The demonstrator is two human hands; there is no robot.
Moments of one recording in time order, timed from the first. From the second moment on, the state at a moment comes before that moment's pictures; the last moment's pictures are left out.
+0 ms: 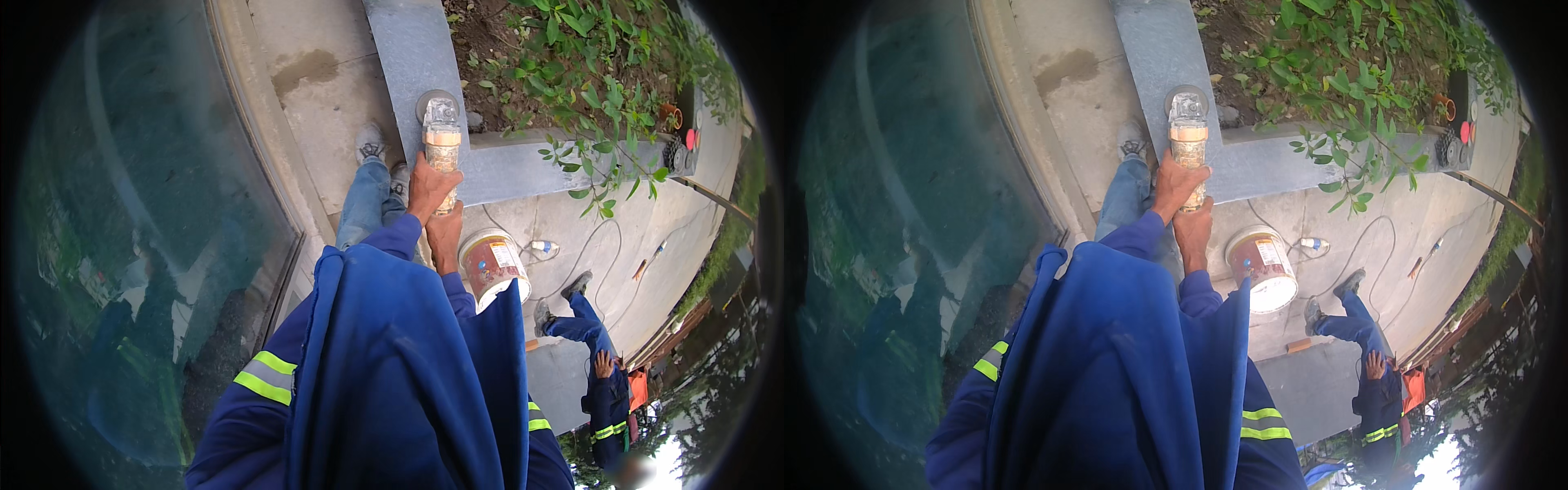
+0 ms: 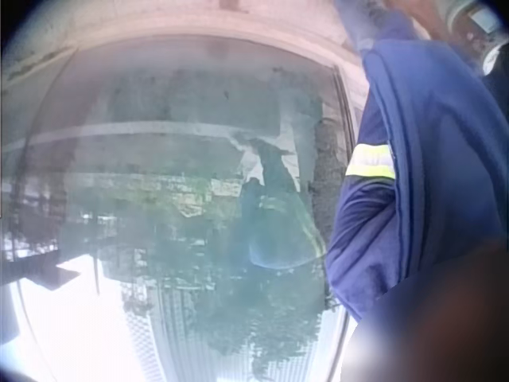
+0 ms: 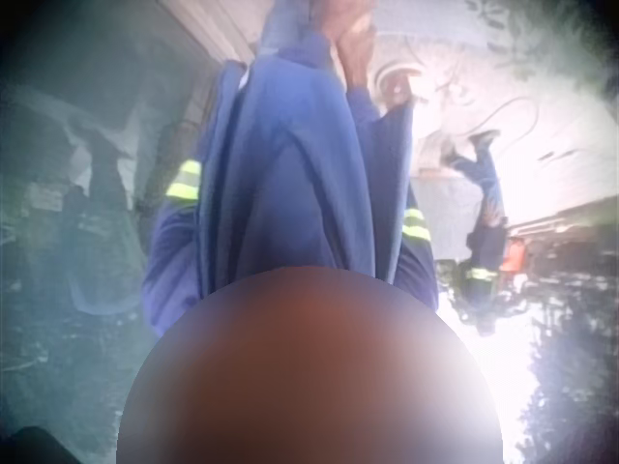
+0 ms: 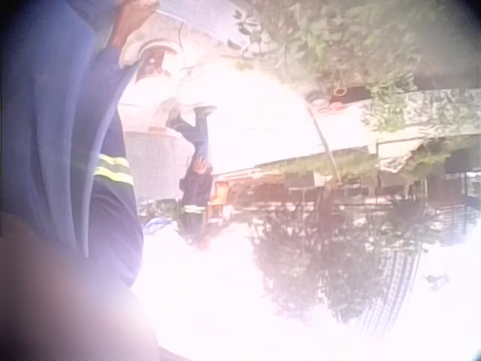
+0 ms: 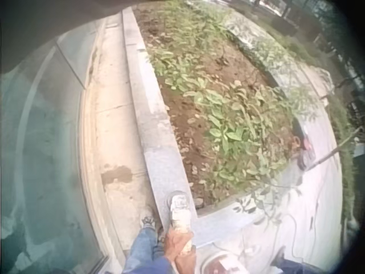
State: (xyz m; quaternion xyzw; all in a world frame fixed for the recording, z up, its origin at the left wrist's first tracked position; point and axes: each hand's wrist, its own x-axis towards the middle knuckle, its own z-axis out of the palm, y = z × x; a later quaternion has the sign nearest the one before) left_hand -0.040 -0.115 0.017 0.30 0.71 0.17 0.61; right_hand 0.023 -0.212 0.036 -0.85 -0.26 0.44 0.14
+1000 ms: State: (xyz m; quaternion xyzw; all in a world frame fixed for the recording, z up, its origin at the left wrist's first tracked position) left_hand -0.051 -0.004 -0.012 0.33 0.69 0.26 0.59; right_hand 0.016 -0.085 0.038 -0.84 -0.29 0.45 0.09
